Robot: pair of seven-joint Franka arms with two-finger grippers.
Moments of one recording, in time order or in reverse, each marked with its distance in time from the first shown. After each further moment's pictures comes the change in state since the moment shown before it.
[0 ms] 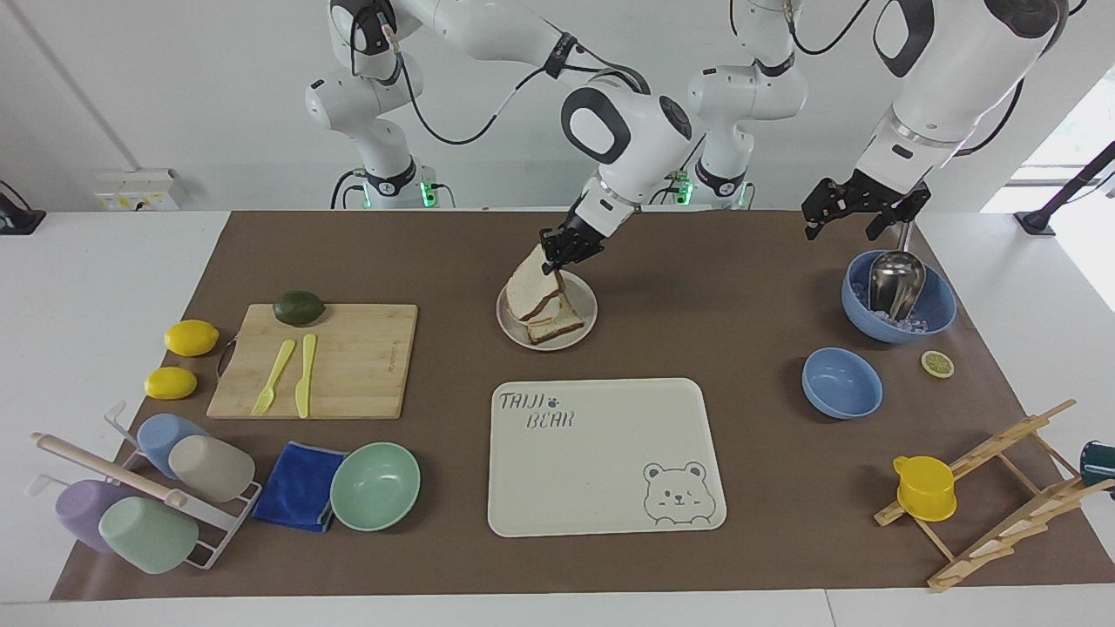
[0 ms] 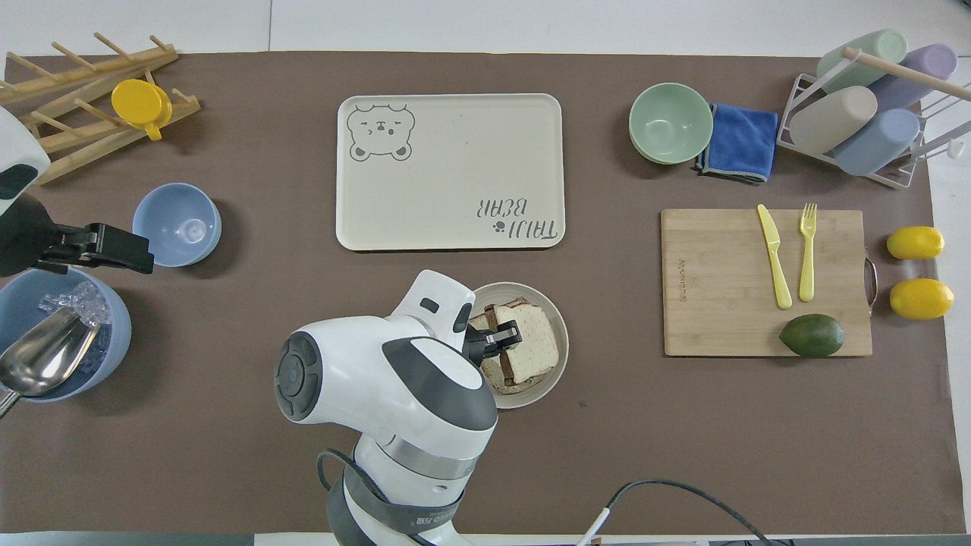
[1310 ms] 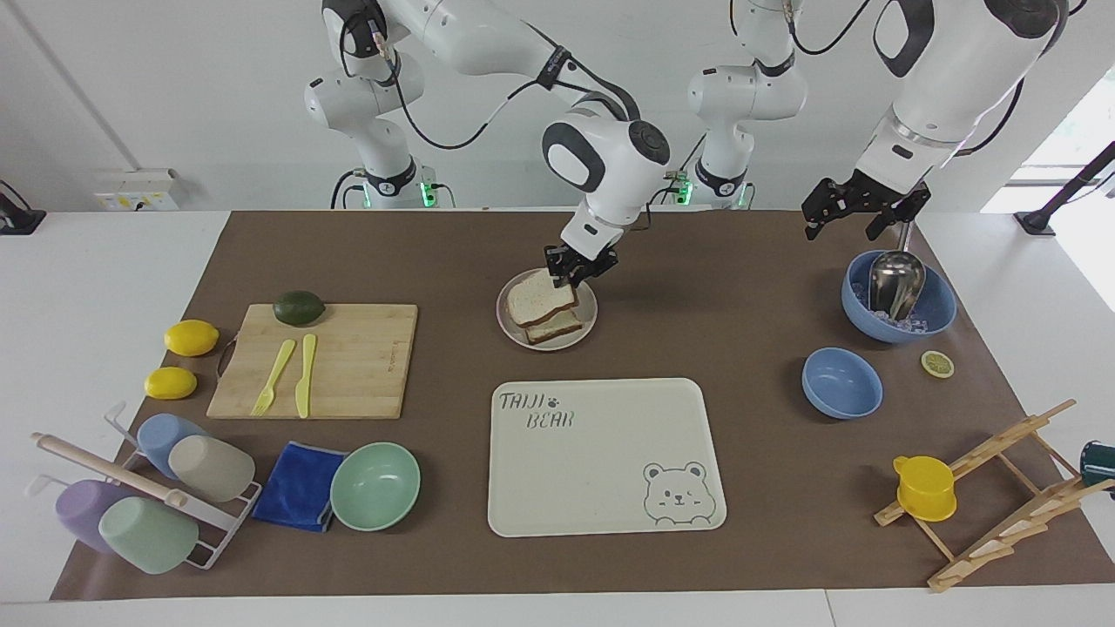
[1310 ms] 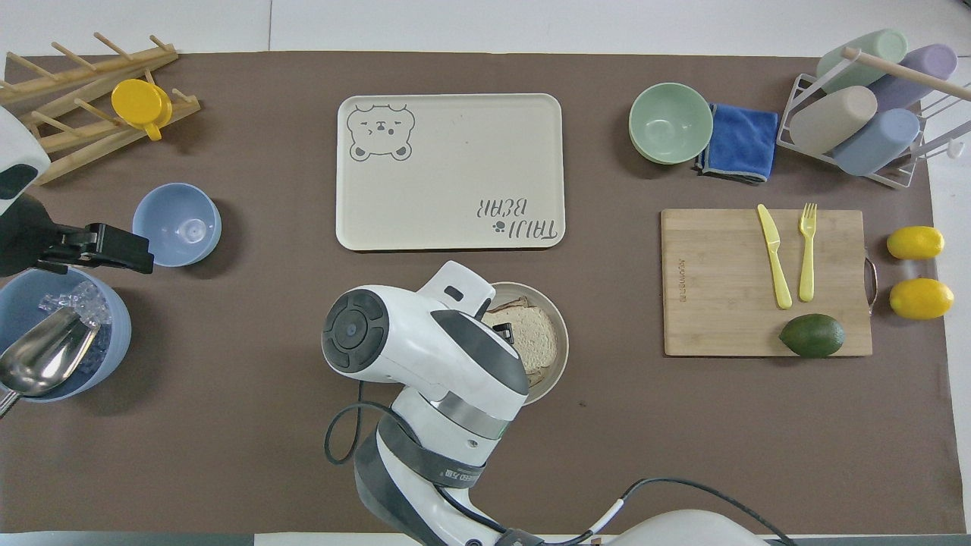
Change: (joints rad) left arm 0.000 0.000 0.000 0.000 0.000 0.000 0.000; right arm -0.064 0.000 -0.003 -0.076 0.209 0.215 0.088
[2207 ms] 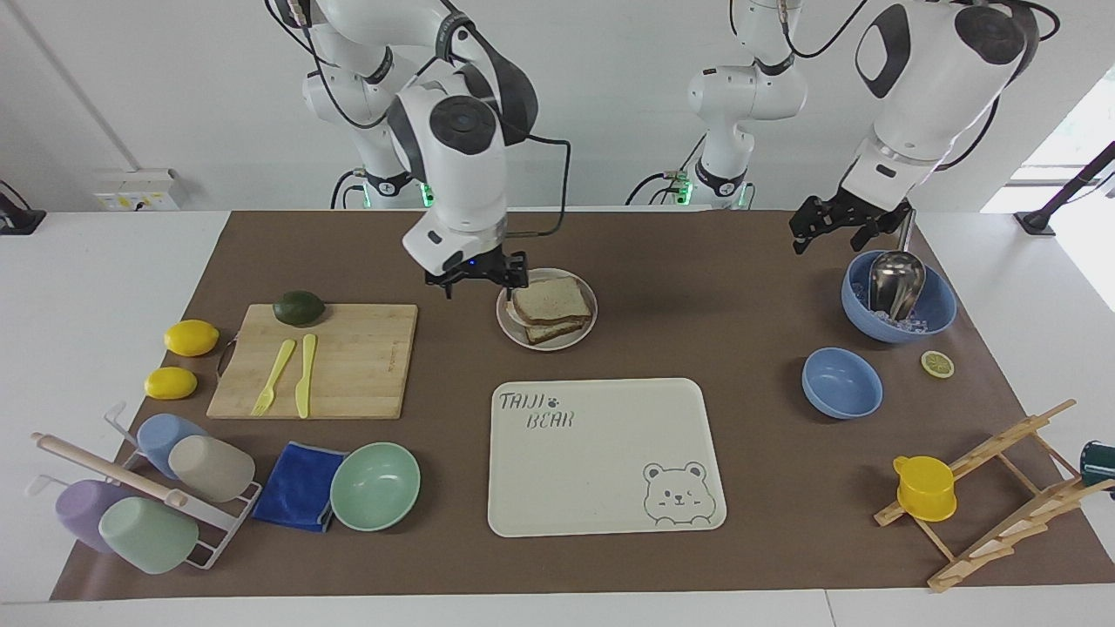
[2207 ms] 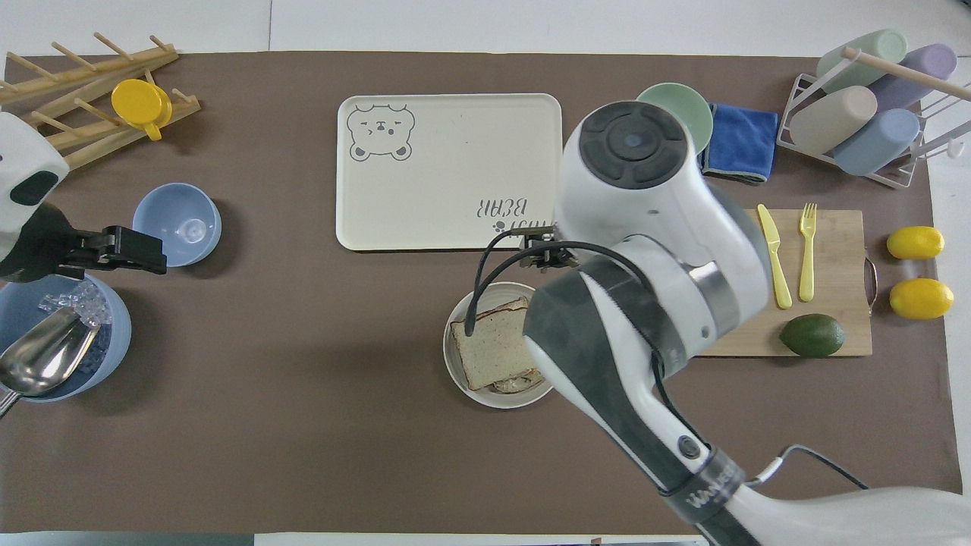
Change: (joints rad) left arm -0.027 -0.051 -0.018 -0.183 -0.027 0.153 -0.113; right arm -0.424 -0.203 -0.008 0.021 0.185 -0.049 -0.299
